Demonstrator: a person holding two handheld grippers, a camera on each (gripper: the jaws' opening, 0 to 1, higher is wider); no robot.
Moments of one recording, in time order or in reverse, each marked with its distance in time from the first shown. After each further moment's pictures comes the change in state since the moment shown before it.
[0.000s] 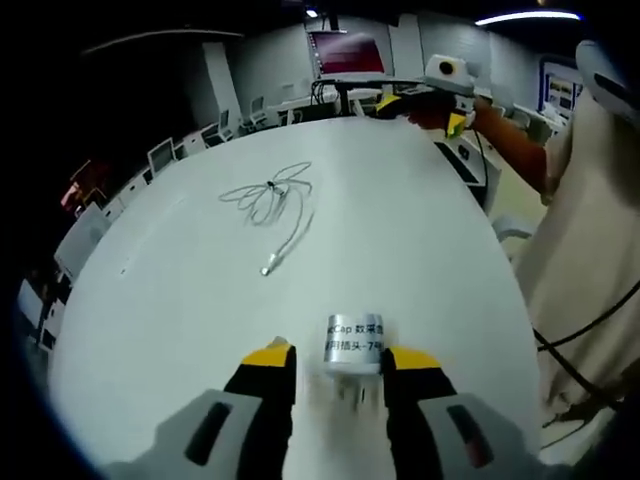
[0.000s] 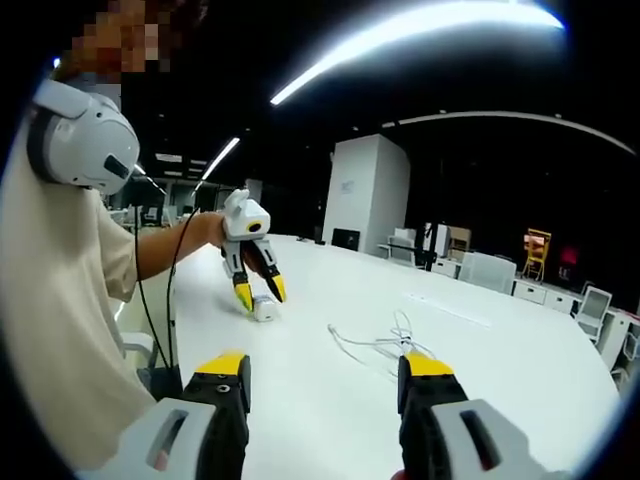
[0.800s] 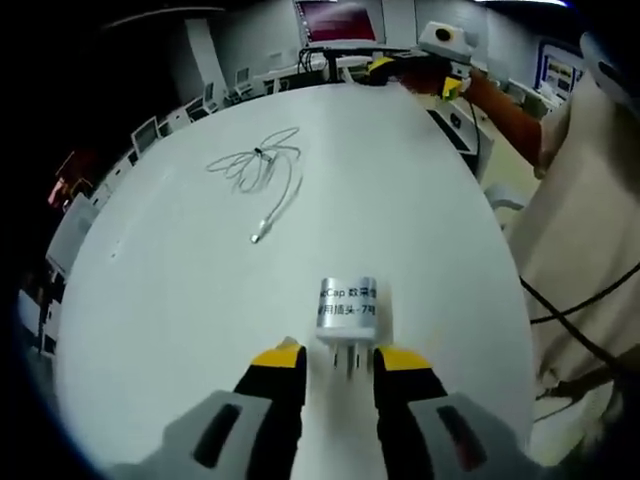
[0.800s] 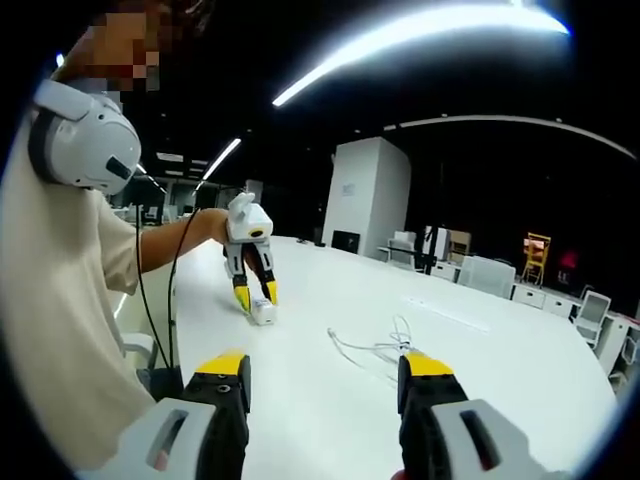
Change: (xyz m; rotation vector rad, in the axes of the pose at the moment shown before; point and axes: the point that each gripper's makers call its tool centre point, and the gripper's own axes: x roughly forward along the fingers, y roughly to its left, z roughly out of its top) left arm -0.001 -0.006 -0.019 0.024 0.150 -0.055; right arm -0.001 0.001 0.006 -0.011 -0.004 -0.006
